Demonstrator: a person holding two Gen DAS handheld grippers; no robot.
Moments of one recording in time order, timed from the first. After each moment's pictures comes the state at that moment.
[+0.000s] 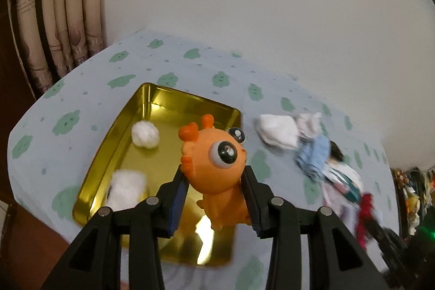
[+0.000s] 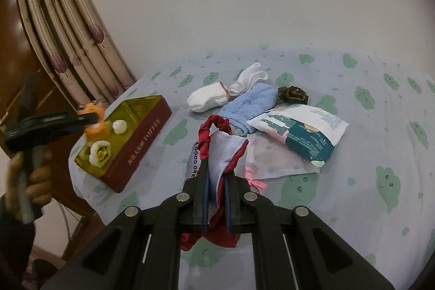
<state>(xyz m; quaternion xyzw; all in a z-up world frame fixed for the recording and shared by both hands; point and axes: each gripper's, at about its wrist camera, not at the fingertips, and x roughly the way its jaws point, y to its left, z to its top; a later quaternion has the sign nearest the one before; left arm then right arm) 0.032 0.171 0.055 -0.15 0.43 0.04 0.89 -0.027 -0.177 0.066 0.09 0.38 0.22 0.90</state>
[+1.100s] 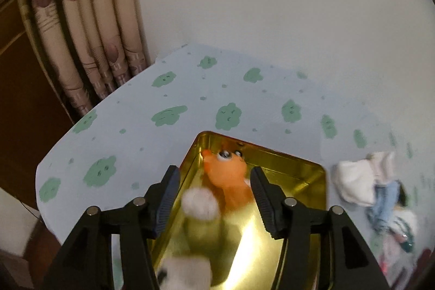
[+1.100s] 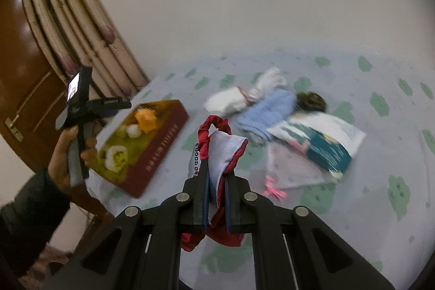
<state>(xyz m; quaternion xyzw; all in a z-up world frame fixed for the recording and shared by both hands) 0.091 0.229 0.043 -0.10 0.41 0.17 0.89 -0.019 -0.159 0.087 0.10 0.38 0.26 0.88</state>
